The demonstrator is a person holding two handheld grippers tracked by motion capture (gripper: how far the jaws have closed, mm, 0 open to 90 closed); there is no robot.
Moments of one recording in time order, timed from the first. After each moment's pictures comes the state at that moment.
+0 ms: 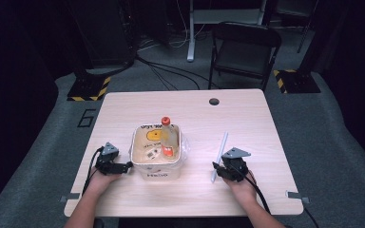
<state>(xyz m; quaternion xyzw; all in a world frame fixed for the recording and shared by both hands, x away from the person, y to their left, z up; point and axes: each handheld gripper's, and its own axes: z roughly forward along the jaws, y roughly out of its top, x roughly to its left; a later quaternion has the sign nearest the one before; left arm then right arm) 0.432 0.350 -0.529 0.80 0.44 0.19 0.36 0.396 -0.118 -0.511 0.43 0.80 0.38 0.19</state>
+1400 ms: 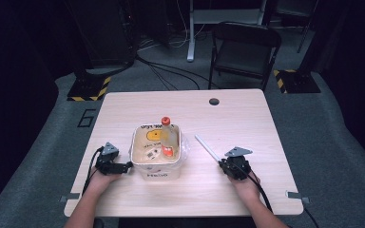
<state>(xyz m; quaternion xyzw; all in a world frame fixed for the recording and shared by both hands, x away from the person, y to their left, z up) 0.432 0.350 -0.530 0.80 0.44 0.19 0.36 0.406 -0.130 -0.517 0.43 0.81 0.36 0.18</state>
